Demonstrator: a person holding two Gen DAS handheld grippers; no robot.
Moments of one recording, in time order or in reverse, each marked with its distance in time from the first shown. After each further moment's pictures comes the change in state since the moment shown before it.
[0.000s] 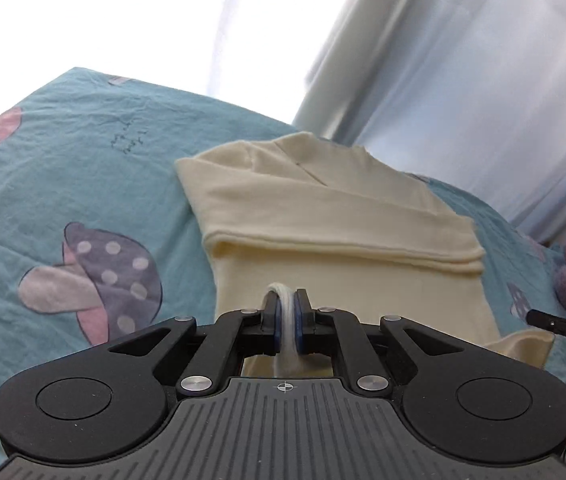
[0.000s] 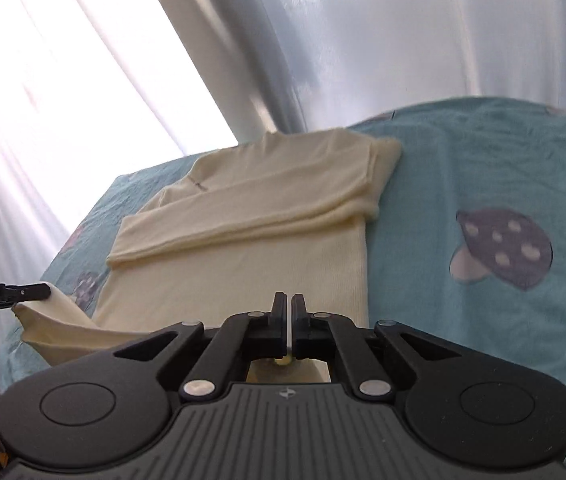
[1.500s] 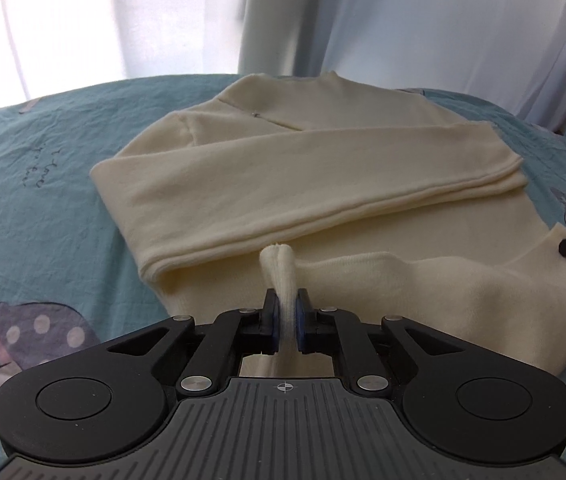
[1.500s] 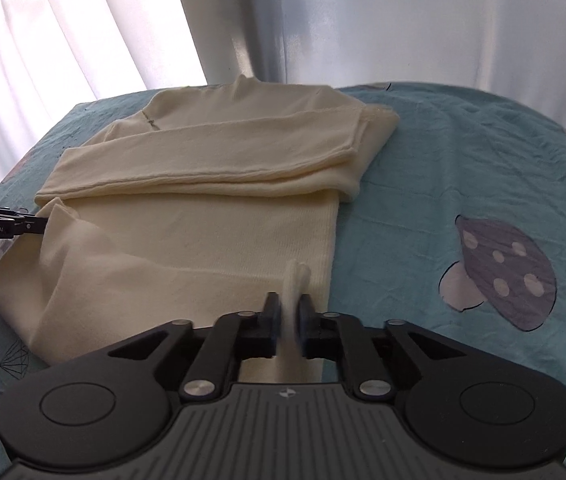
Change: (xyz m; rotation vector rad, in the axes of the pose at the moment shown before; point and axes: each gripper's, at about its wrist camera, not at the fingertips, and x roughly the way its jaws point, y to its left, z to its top) left arm 0.099 -0.022 0.002 0.334 0.131 -0.006; right arm 0.054 0.003 0.001 -0.193 0.136 -0.146
